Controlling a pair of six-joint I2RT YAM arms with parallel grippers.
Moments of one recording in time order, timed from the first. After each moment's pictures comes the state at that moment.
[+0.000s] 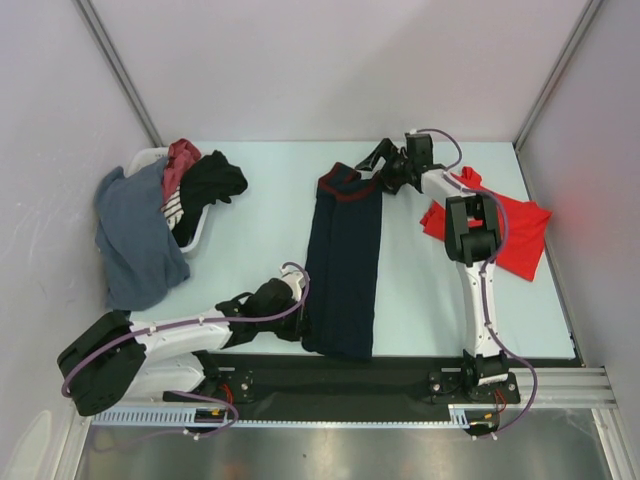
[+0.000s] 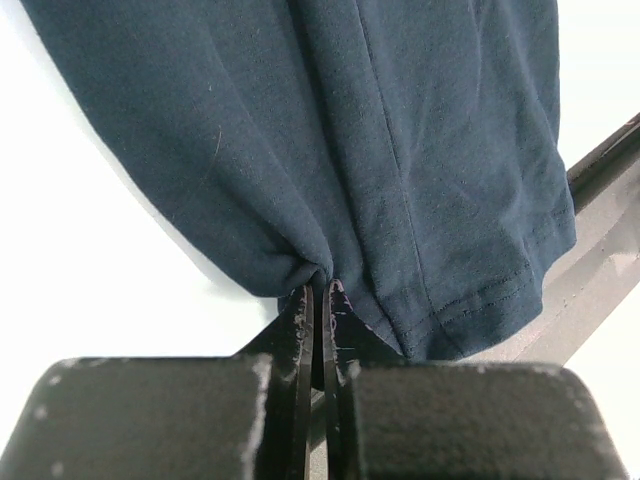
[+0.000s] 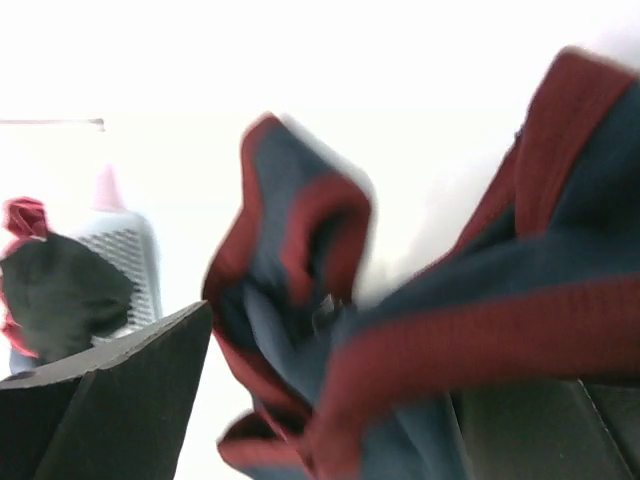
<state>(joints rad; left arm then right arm) -0.90 1.16 0.34 -0.02 0.16 -0.68 0.18 2.46 1.92 -0.09 -0.51 0.83</state>
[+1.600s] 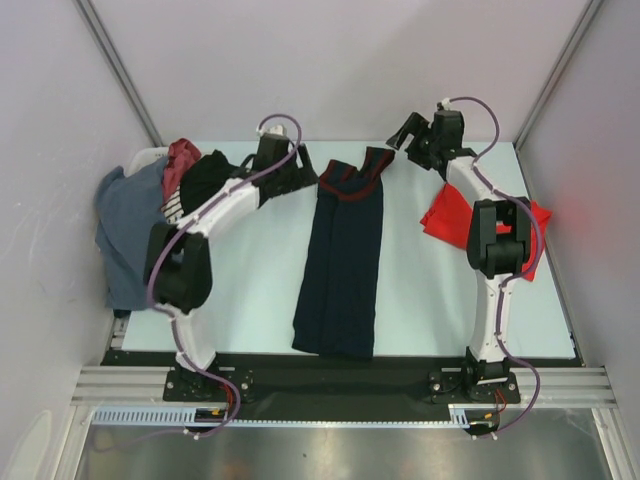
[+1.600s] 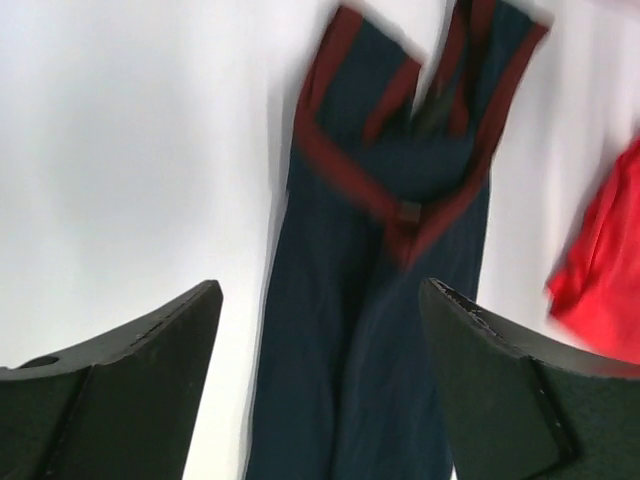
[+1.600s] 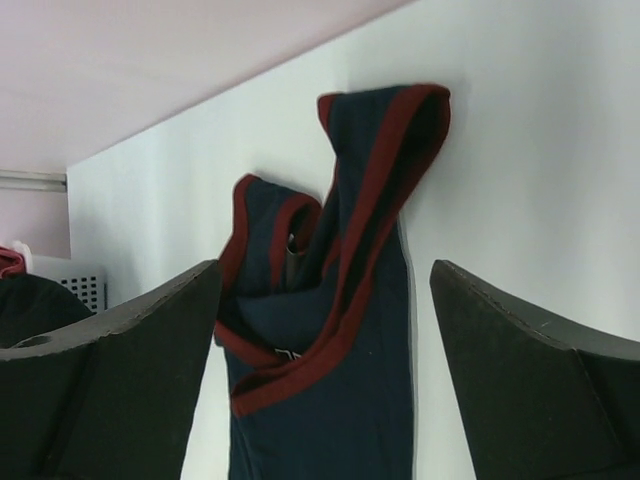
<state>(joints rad) -0.40 1.85 1.49 -0.30 -0.04 -0.58 0.11 2.21 1.87 -0.13 -0.24 0.65</state>
